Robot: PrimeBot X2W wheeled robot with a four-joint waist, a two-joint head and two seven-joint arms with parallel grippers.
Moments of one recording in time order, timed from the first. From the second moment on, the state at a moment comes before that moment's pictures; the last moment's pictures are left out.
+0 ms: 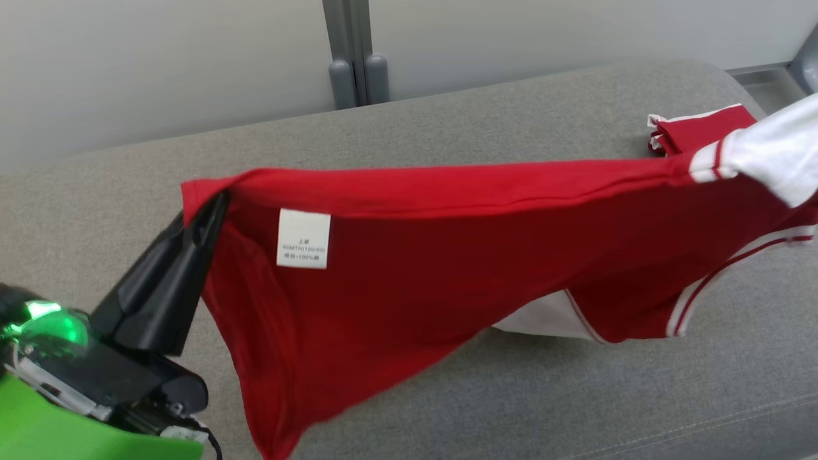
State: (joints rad) left arm -0.06 0.25 -0.05 -0.82 -0.71 -0.06 0.52; right arm -0.26 -0.12 -0.46 -0.55 1.02 0.13 0.52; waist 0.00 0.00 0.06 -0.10
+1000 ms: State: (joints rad) left arm -1.40 0.27 -0.18 0.46 -0.42 -0.10 0.13; right arm -1.50 -0.05 -0.23 0.47 0.52 0.13 0.15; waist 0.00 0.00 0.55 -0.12
